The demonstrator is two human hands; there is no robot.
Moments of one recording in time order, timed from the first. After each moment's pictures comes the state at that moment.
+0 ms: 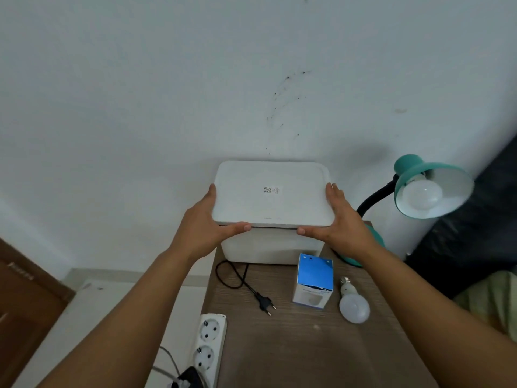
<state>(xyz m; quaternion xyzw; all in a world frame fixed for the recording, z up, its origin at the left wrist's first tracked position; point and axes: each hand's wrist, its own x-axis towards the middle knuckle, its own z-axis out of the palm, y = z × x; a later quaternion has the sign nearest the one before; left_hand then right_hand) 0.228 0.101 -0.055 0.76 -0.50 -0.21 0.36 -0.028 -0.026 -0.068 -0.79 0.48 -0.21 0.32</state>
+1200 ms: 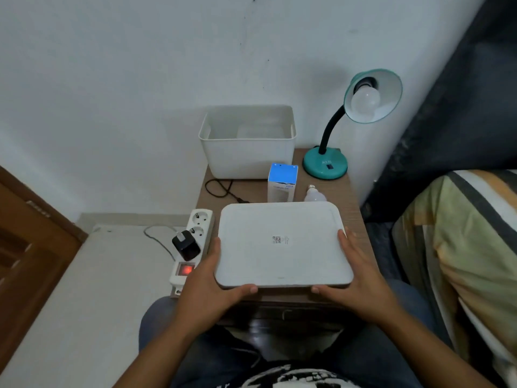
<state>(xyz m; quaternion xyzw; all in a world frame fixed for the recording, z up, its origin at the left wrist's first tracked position) 0.056 0.353 -0.151 0.78 -0.46 -0.28 0.33 -0.218 0.220 -0.159 -0.80 0.48 -0.14 0.32</state>
